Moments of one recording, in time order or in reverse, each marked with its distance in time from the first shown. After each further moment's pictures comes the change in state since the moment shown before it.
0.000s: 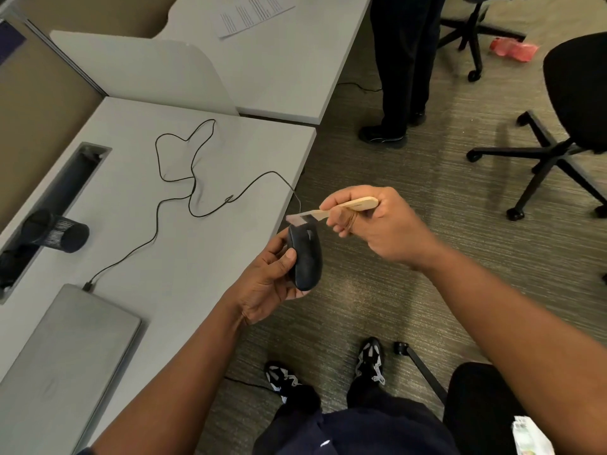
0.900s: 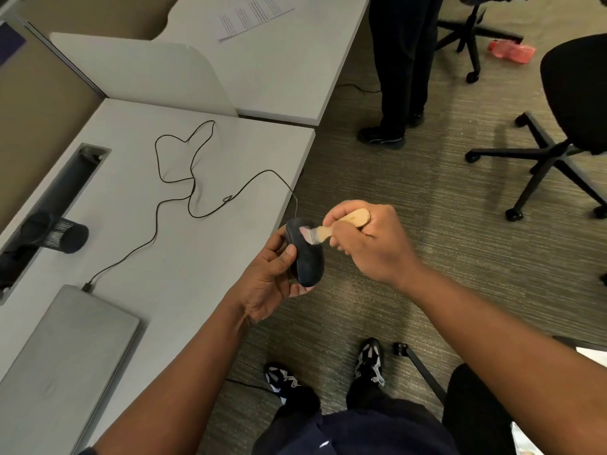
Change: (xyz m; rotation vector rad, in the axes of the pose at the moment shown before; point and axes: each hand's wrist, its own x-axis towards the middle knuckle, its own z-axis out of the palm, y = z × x) left_hand 0.000 0.003 0.009 -0.082 0.015 0.027; right_hand -0.015 0.003 0.028 -0.151 0.217 -0.043
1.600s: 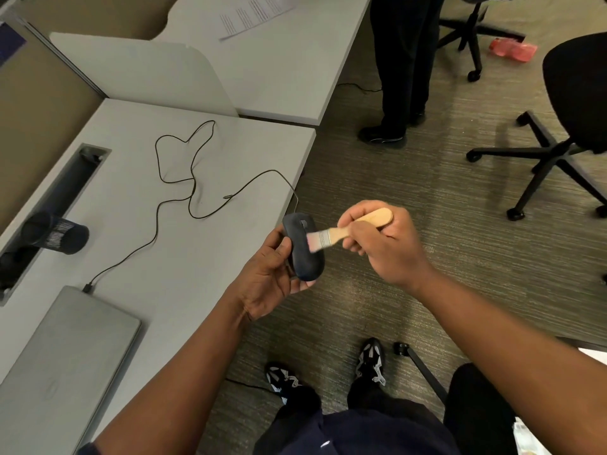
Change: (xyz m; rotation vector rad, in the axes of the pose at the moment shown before) left_hand 0.004 0.007 0.002 -0.080 -0.016 0.003; right_hand -0.002 0.013 -0.008 0.201 0.056 0.058
